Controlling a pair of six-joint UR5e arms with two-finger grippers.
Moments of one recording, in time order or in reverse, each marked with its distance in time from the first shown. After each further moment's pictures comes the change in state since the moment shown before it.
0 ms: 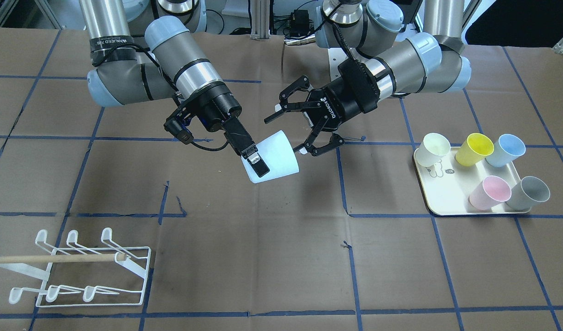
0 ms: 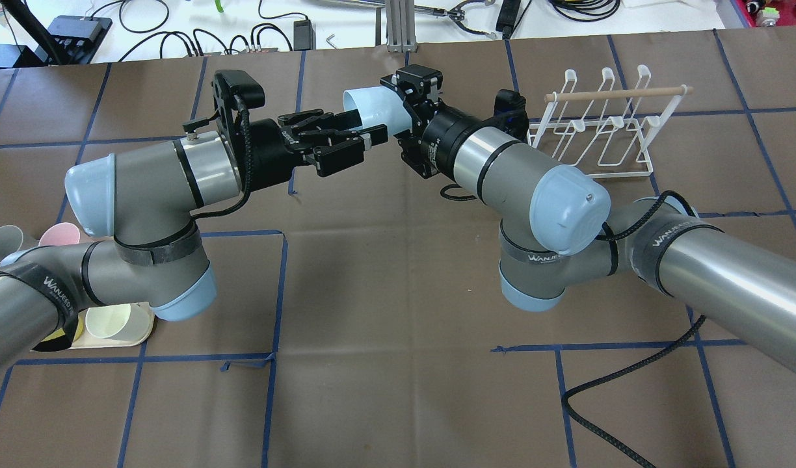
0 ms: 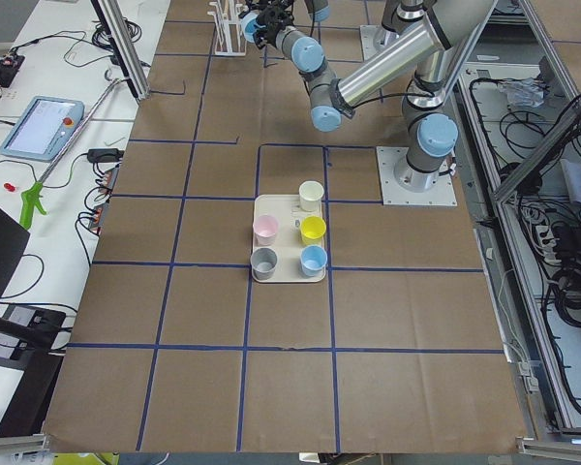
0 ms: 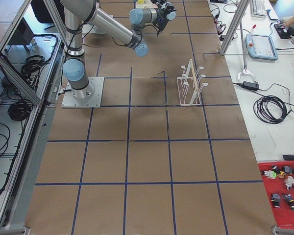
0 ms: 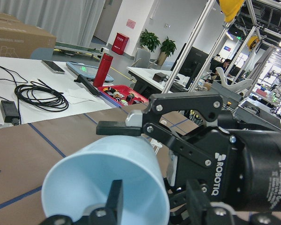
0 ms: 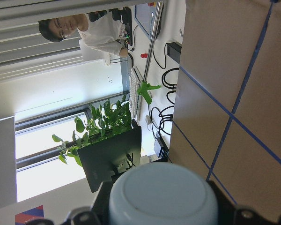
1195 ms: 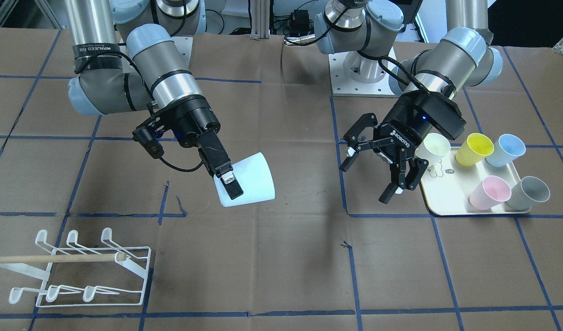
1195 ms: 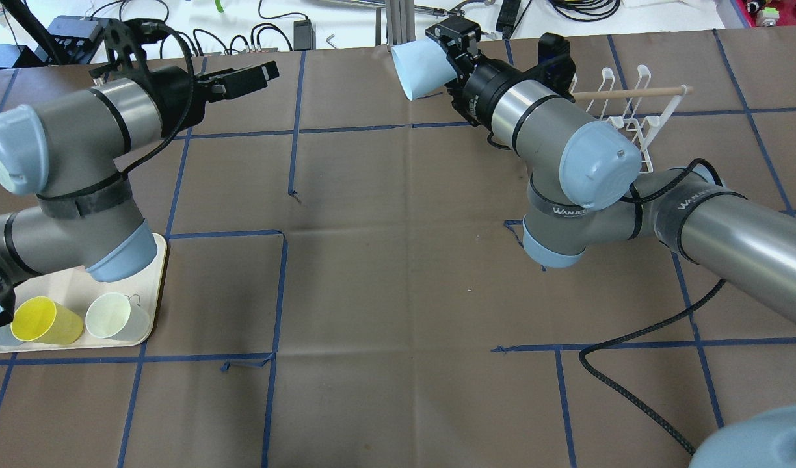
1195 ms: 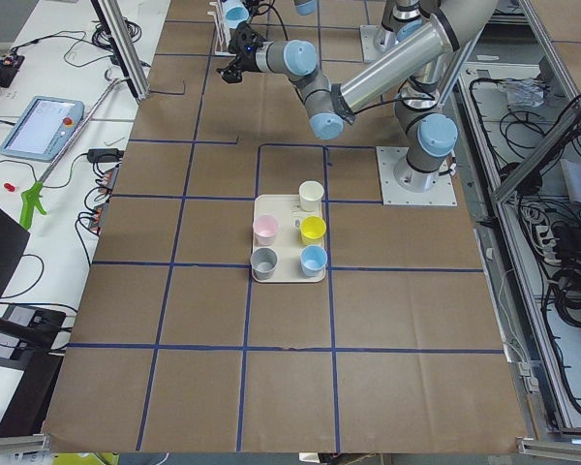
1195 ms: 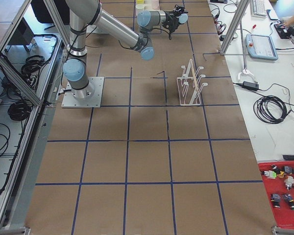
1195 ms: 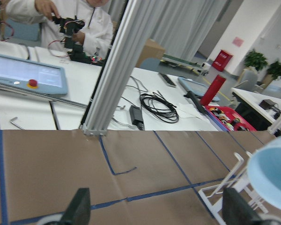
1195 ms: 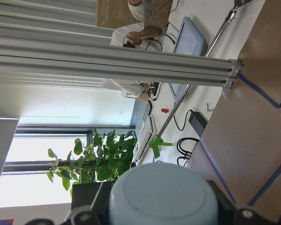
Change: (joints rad) left arm 0.138 0.024 0.161 -0.273 0.439 -0.102; right arm -0.127 0.052 -0.097 -0.010 -0.054 -0.359
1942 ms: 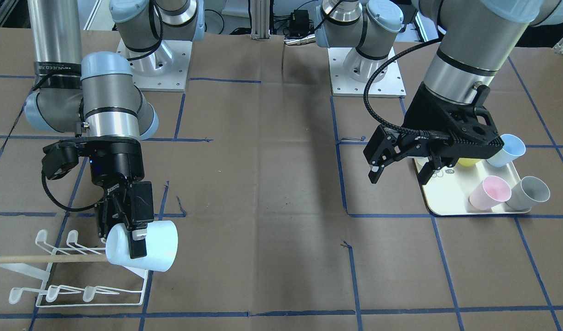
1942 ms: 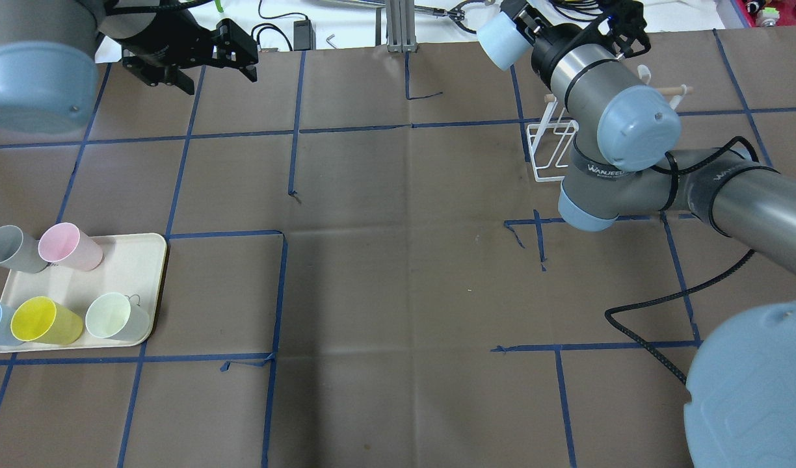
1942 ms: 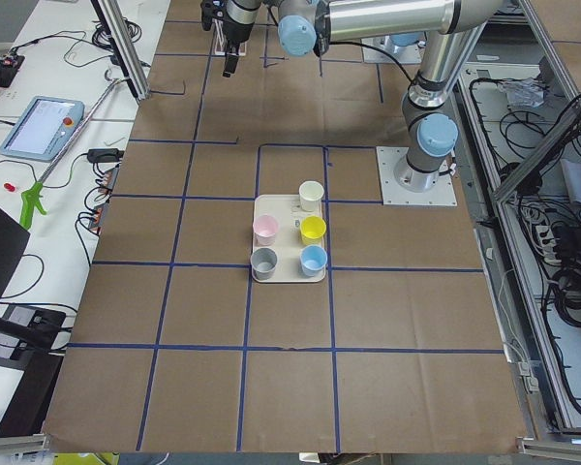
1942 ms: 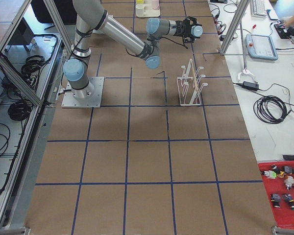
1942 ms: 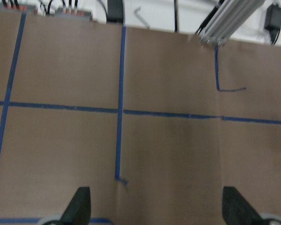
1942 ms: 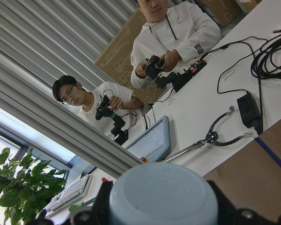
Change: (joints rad) left arm -0.153 0.023 0.506 -1.230 0.546 -0.007; right arm -0.115 0.064 -0.079 0.006 -0.150 -0.621
